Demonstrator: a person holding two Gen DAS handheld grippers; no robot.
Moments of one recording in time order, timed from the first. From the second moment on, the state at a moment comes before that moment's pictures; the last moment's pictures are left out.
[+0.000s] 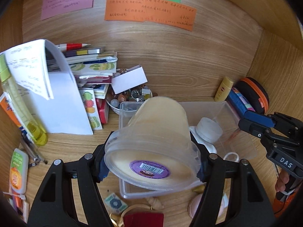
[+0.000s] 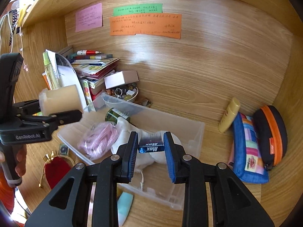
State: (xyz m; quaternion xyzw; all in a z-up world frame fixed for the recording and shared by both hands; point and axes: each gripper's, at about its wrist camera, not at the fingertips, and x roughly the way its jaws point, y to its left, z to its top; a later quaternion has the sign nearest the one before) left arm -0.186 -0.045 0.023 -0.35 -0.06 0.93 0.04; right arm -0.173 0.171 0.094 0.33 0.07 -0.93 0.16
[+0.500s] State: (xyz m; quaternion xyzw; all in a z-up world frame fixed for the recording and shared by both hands) left arm -0.227 -0.038 -0.010 -0.40 -0.05 0.92 0.05; right arm -0.214 0.153 0.070 0.36 0.08 -0.91 0.17
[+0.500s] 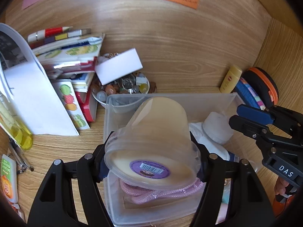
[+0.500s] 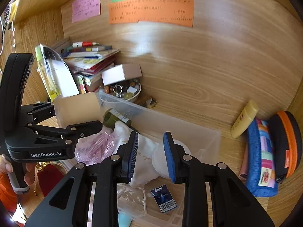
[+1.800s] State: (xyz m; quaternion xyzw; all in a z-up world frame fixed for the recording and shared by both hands) left arm -0.155 -0.020 0.030 -0.34 0.03 0.94 0.01; right arm -0.149 0.146 0.085 0.32 0.15 -0.93 0.11
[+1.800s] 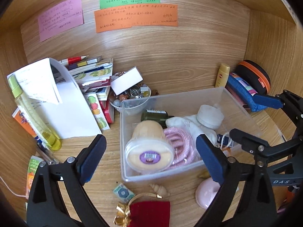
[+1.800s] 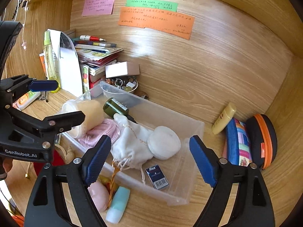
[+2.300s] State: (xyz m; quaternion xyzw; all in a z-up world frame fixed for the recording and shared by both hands) left arm -0.102 -0.055 0.011 -0.35 0.00 0.94 -0.03; right arm -0.105 0.166 0.076 0.34 0.10 -0.93 0.10
